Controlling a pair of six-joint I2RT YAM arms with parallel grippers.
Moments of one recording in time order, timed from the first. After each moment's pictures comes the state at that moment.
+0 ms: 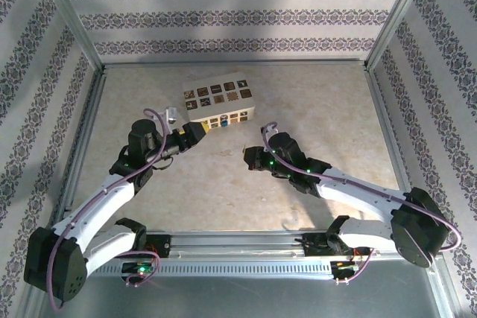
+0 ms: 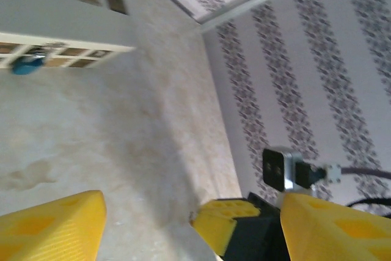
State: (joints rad) left arm -0.34 1.00 0.60 0.13 0.53 -0.93; right arm 0.79 1.18 0.63 0.04 -0.10 0.83
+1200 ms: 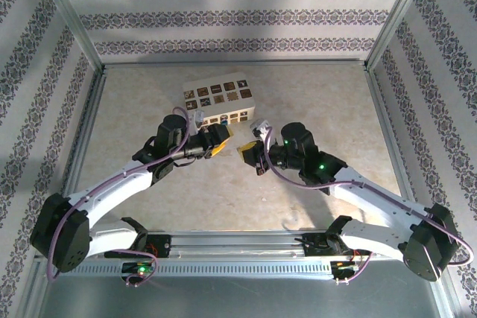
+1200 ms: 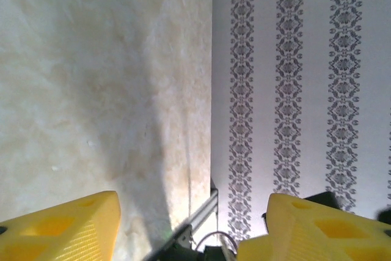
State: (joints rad) left arm -0.53 1.21 0.71 0.11 0.51 -1.21; right arm 0.73 1.07 0.75 -0.10 -0.44 0.19
